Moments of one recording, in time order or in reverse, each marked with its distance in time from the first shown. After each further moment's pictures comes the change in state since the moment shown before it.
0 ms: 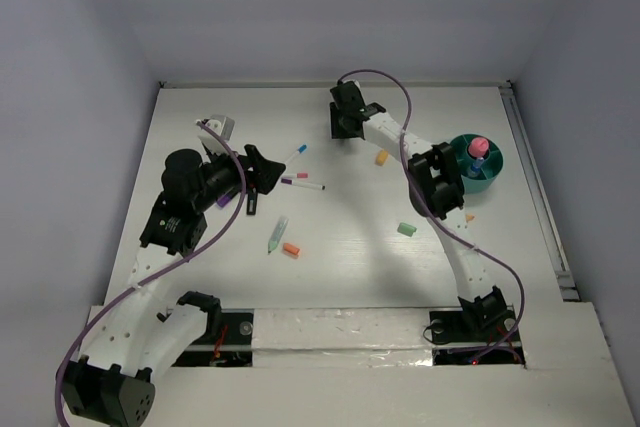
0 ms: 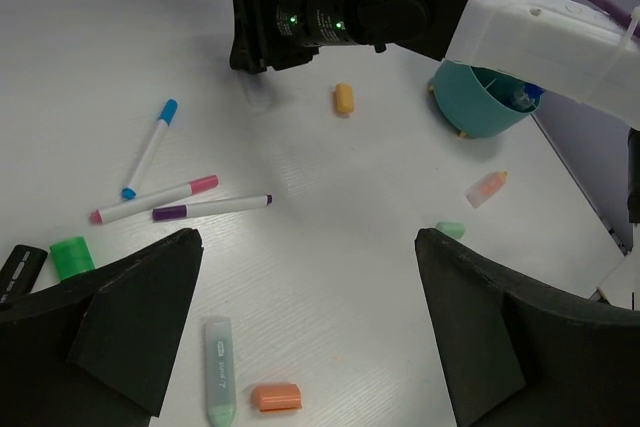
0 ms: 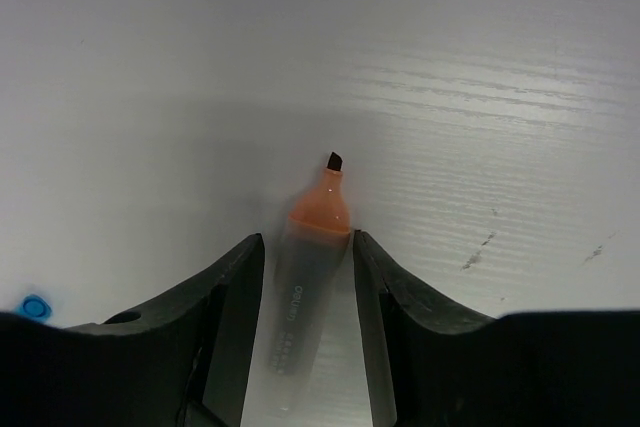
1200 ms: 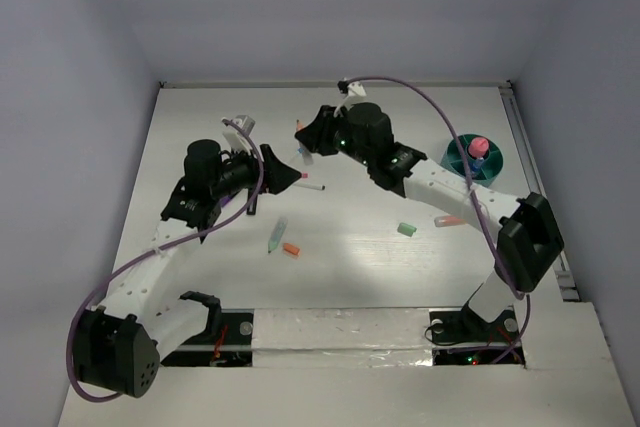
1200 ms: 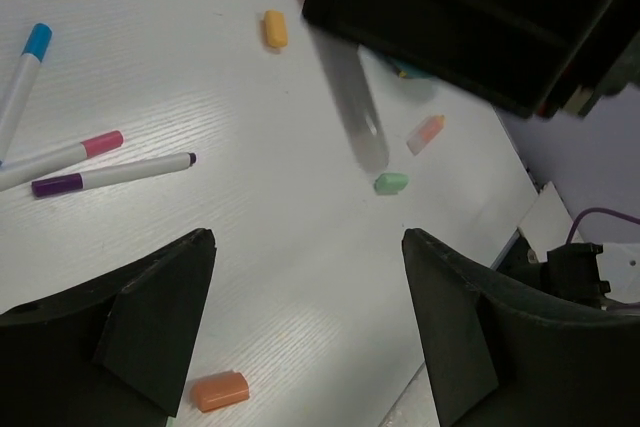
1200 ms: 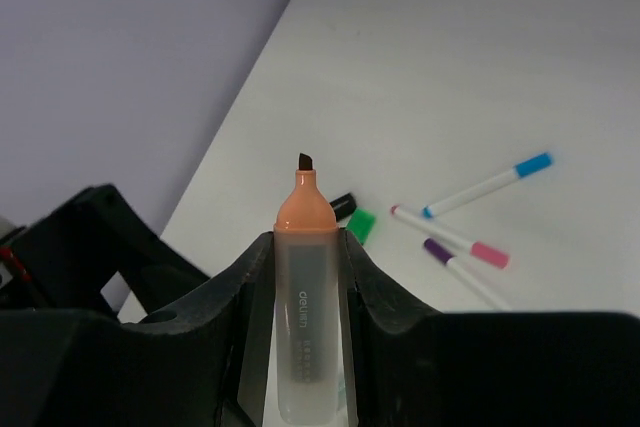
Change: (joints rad) left arm 0.000 0.199 -0.046 0.128 0.213 -0.101; right arm 0.230 -0.895 -0.860 0.616 -0.222 0.248
